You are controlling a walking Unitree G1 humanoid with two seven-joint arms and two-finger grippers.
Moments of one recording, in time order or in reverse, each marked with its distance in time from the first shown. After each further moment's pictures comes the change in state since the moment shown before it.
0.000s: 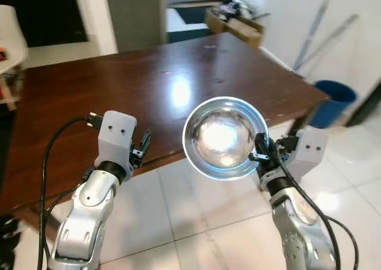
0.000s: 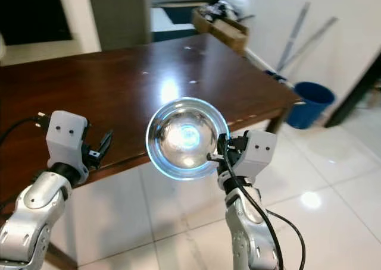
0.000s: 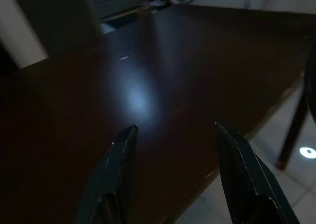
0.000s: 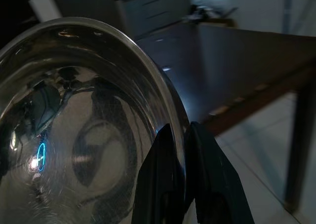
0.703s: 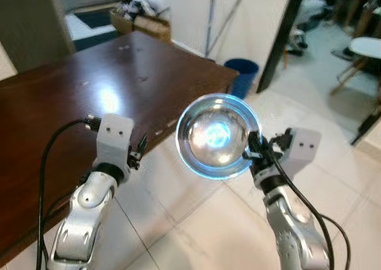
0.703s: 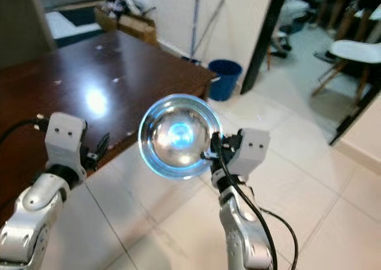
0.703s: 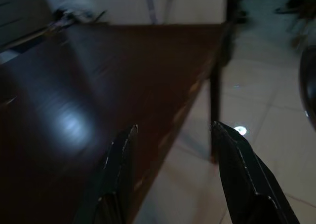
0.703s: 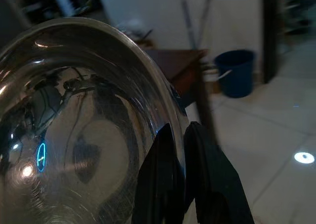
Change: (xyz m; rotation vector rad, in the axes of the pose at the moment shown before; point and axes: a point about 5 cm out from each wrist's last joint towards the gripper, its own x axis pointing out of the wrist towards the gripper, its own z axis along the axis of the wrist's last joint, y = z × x) left arm 0.001 -0.001 -0.003 -0.009 0.010 -0.001; right arm 0.002 0.004 -0.001 0.008 0.004 0.023
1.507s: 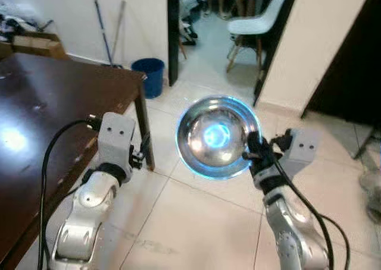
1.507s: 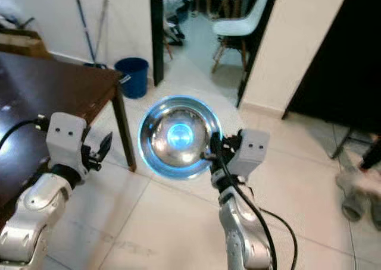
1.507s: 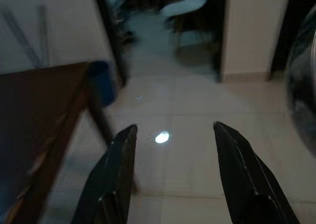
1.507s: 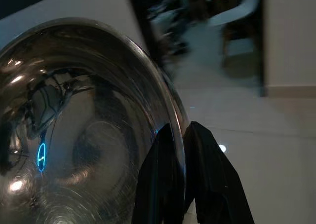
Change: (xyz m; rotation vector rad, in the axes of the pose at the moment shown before) left arm 0.001 -0.004 0.001 -0.030 -0.012 -0.024; right arm 0.000 0.000 -0.001 0.006 0.004 -0.001
